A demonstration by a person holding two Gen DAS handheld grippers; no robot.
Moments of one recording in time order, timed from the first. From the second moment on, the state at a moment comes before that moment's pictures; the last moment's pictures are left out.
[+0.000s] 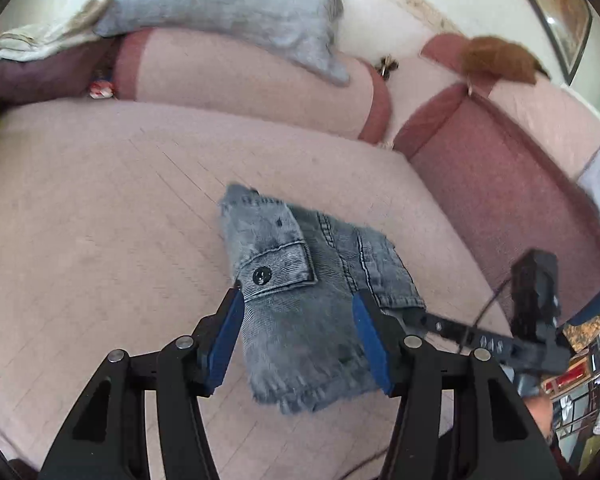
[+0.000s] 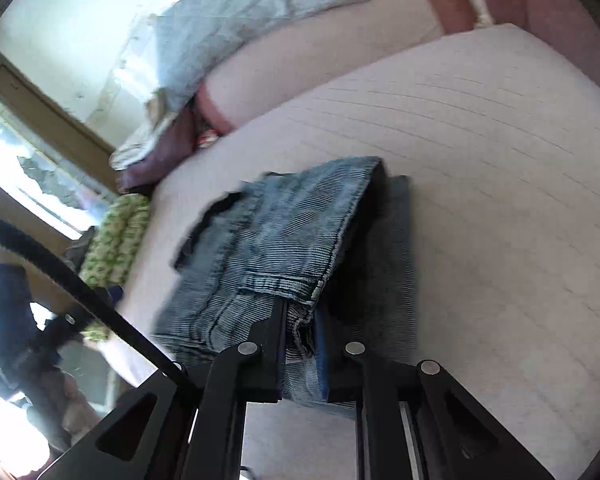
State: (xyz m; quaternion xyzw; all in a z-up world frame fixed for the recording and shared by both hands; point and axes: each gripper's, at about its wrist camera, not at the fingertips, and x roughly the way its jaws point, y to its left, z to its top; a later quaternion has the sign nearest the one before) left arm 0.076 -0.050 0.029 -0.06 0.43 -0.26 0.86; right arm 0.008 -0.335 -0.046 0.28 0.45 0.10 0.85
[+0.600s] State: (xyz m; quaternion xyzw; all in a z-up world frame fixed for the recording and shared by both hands) left arm 0.073 -0.089 -0.056 0.10 0.44 -0.21 0.87; right arm 0.072 -0.330 -0.041 0.29 0.44 0.12 0.84
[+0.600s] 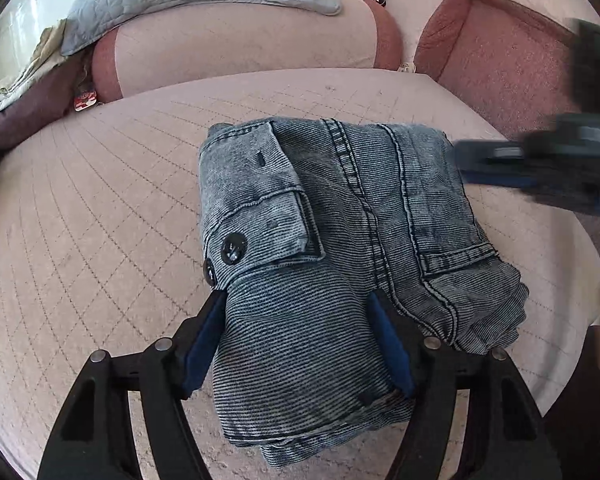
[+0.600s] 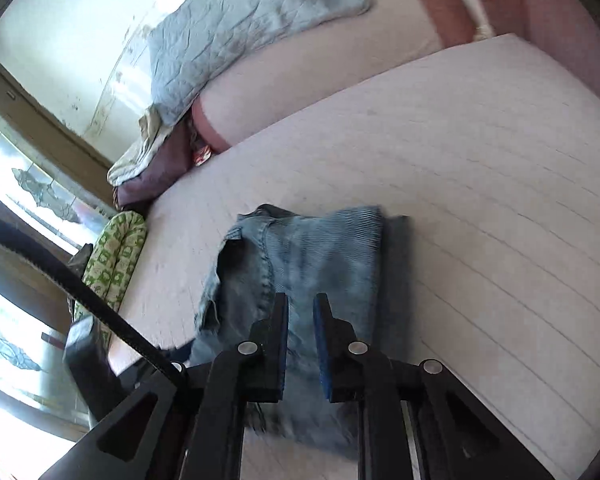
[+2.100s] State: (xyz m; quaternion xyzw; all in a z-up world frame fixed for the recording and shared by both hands) left arm 0.009 0.038 0.012 -0.01 0.42 -0.04 0.90; right arm 0.043 -0.232 -0.084 0.16 0.44 0.11 0.88
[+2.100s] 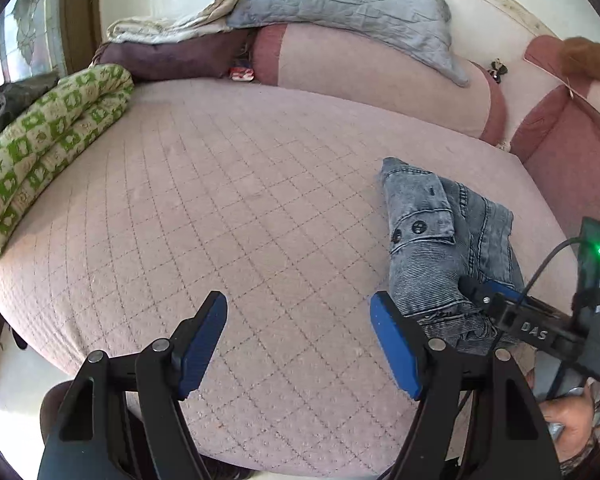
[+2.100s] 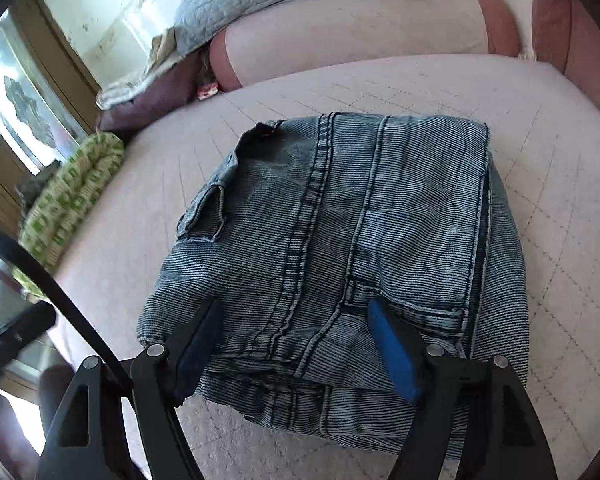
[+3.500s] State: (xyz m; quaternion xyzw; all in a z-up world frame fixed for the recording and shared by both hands) left arm 0.010 0.003 0.008 0.01 0.45 -0.07 0.89; right arm -0.055 -0.256 -0.056 0.16 0.39 0.05 0.90
